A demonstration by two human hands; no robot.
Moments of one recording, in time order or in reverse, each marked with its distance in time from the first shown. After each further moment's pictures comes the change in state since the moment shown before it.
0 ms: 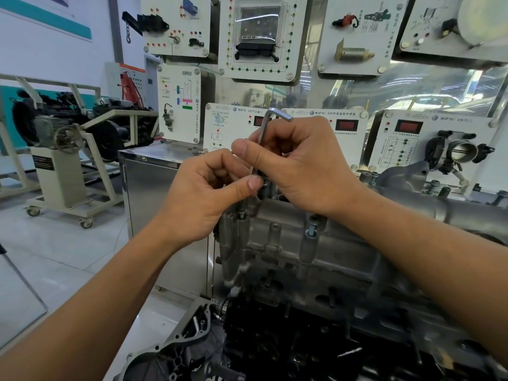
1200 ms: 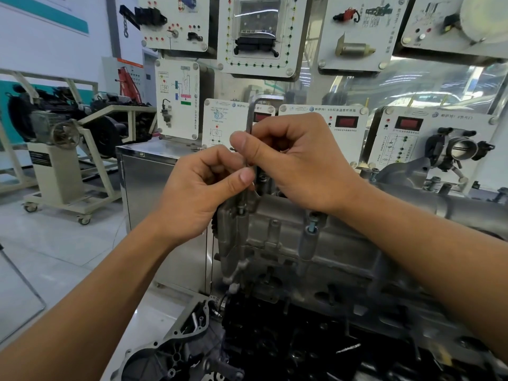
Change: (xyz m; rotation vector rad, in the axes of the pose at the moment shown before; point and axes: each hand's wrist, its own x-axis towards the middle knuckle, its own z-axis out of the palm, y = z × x) left_hand -0.001 -0.008 -0.006 -0.114 -0.007 -0.053; right_hand 0.001 -0.001 0.000 -0.055 -0.059 -0.033
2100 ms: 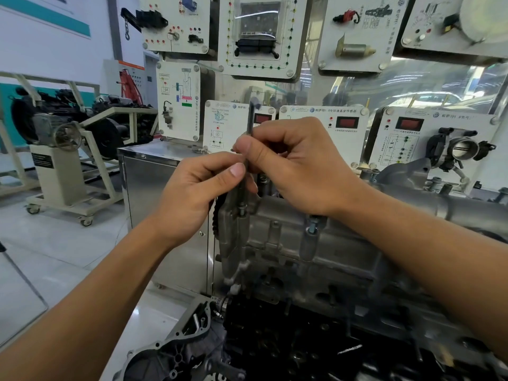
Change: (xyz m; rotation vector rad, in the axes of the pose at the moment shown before) left_hand -0.001 0.003 -0.004 -0.043 -0.060 -0.037; right_hand -0.003 0.002 -0.001 -0.015 -0.069 -0.040
